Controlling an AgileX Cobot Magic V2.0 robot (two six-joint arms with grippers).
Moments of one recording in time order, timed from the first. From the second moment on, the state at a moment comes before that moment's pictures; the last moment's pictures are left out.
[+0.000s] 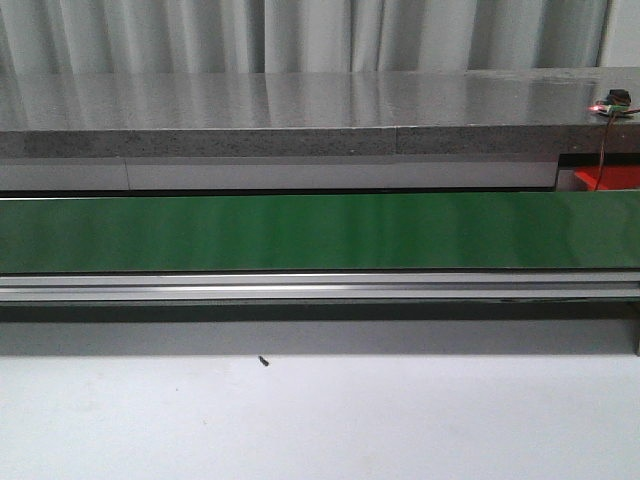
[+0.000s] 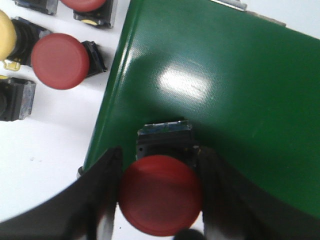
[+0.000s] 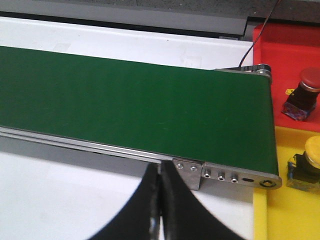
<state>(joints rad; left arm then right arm) 0.25 1.75 -1.47 -0.09 1.13 0.00 -0.06 0.55 -0.40 0.53 0.43 -0.52</state>
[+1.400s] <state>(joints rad) 0.57 1.57 -1.47 -0.18 1.11 0.07 -0.06 0.55 -0.40 0.53 0.43 -0.52</state>
